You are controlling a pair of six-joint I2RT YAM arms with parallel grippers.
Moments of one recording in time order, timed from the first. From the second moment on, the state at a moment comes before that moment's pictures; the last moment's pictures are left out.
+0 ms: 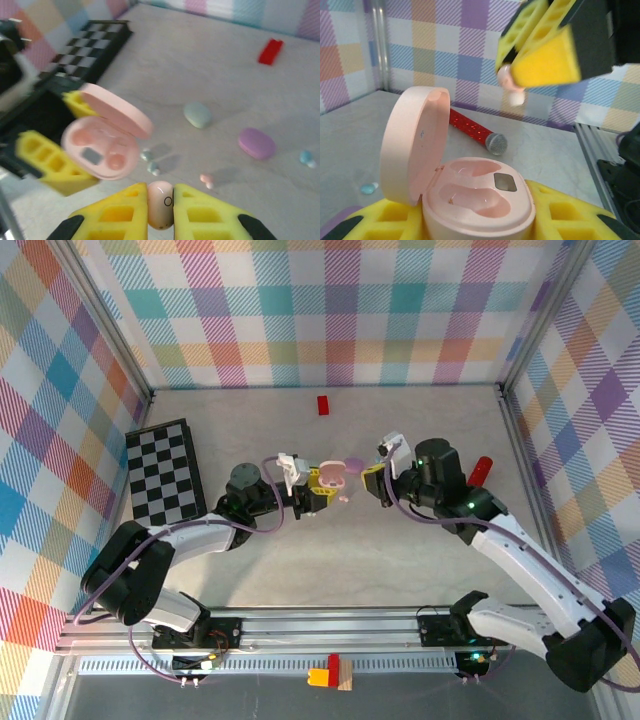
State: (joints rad) left arm -0.56 1.45 0.60 0.84 0.76 -0.08; right arm 0.59 1.02 0.96 -0.42 -0.28 0.08
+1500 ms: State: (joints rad) left arm -0.54 1.43 0.58 0.89 0.76 -0.12; right arm 0.48 0.98 0.89 -0.30 -0.42 0.13
